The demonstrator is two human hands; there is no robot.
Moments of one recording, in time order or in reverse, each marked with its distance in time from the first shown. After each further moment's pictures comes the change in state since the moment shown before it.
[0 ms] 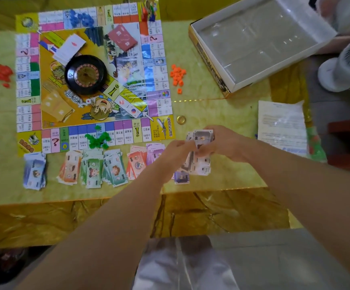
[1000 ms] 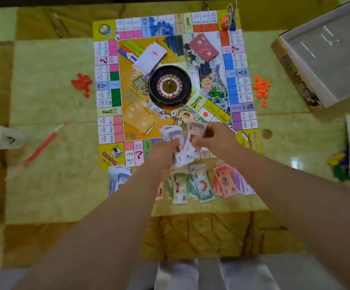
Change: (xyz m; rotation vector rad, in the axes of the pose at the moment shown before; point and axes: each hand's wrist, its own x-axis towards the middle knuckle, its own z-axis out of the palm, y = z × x) left_hand -0.010 -0.043 -0.271 -0.333 0.330 -0.190; right_hand 0.111 -0.139 0.208 -0.069 0.352 -0.138
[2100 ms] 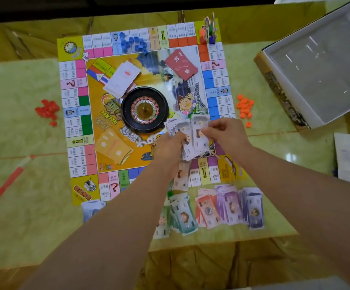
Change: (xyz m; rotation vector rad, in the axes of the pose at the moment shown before) left_hand 0.045 0.065 0.093 -0.089 0.019 0.070; right_hand 0.077 0.015 -0.081 0.206 0.208 0.038
